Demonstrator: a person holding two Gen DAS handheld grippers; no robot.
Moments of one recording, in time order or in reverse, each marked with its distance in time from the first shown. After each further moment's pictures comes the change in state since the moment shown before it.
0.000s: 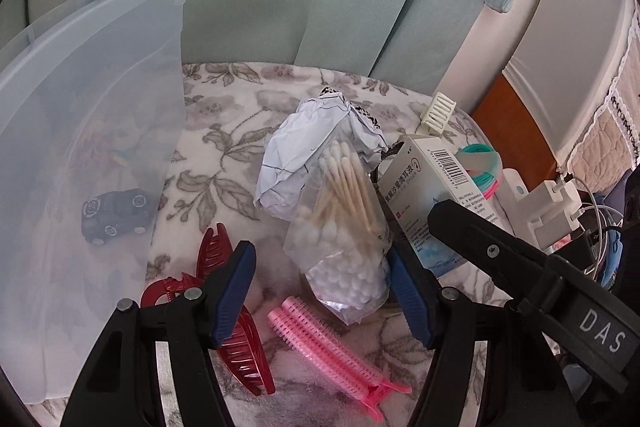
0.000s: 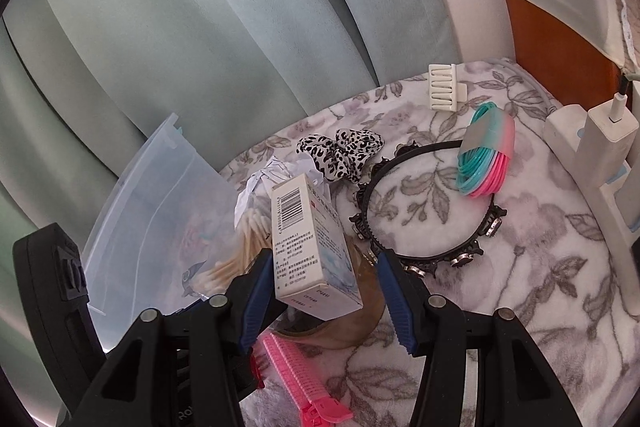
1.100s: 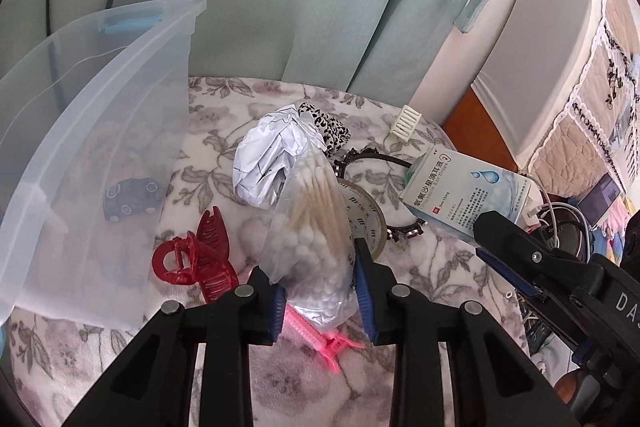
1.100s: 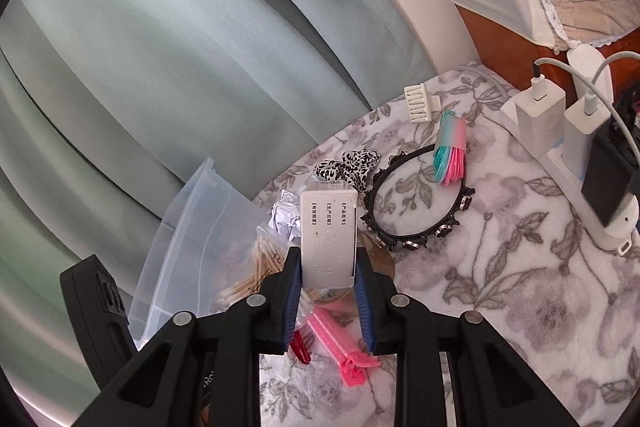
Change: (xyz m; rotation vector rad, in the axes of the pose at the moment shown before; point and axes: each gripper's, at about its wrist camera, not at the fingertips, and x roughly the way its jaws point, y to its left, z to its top) left arm -0.055 -0.016 -0.017 -0.024 -0.041 -0.034; right arm -0.076 -0.004 -0.017 0.154 -0.094 0.092
